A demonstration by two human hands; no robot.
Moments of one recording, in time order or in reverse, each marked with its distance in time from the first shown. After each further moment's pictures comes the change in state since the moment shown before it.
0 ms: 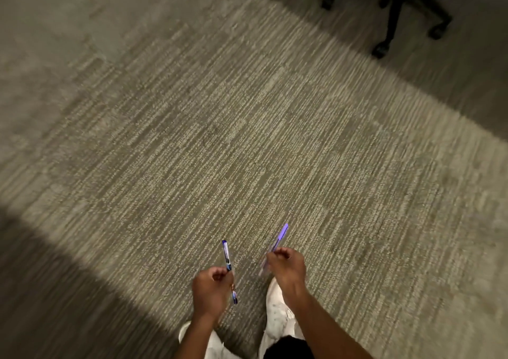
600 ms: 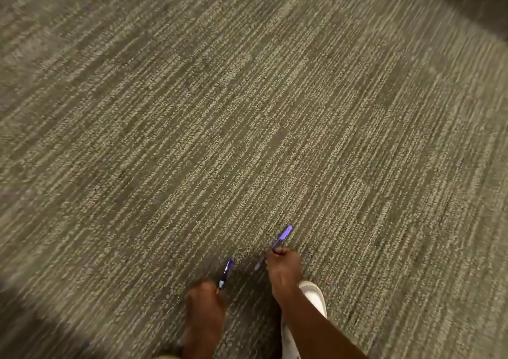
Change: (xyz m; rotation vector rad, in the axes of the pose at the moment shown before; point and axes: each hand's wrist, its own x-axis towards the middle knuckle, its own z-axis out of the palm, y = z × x) left_hand 0.156 -0.228 0.108 0.529 0.003 -0.021; right_hand 0.208 0.206 0.107 -0.289 0.158 0.117
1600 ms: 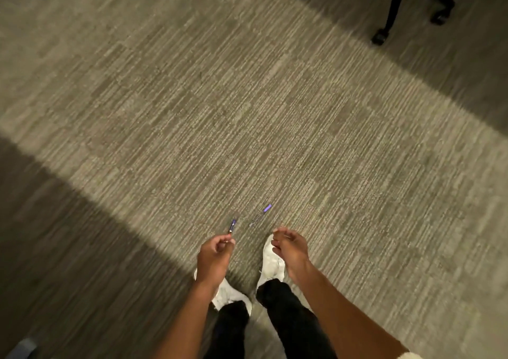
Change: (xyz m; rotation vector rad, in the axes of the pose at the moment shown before) left_hand -0.296 0.179 -0.299 -0.667 -0.082 -0.076; right_hand -0.319 -0.150 -0.301 0.436 -0.348 0.093
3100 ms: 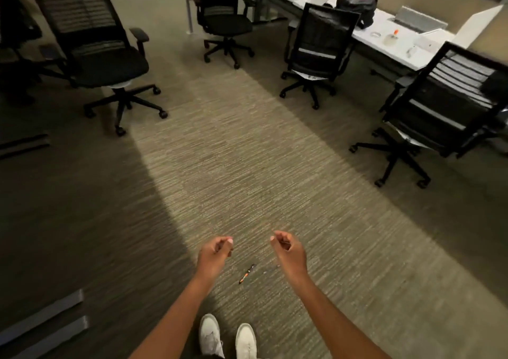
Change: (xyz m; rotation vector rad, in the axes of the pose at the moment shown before) left_hand -0.379 0.020 -0.183 -0.321 0.208 0.370; right_hand -0.409 0.011 -0.049 -0.516 -0.307 -0.893
